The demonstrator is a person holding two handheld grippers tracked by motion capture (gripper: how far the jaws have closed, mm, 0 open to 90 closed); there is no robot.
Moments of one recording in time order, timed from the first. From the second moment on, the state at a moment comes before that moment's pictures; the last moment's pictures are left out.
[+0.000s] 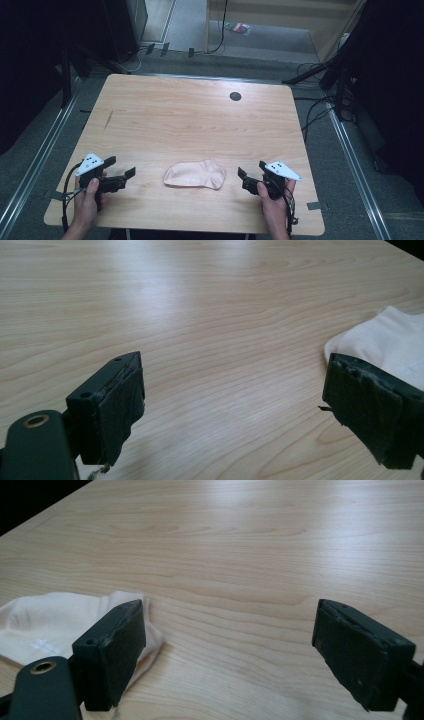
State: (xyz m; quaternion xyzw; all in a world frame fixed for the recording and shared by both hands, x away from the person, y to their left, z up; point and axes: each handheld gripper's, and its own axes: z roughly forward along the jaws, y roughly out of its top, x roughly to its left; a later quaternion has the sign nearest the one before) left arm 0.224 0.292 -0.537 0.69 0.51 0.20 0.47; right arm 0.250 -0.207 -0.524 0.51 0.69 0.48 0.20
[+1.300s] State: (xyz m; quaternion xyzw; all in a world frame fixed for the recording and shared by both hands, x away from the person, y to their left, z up) left arm 0.204 0.371 -0.551 0.66 0.56 0.26 0.42; right arm 0.222 -0.330 -0.546 0.58 0.63 0.45 0.23
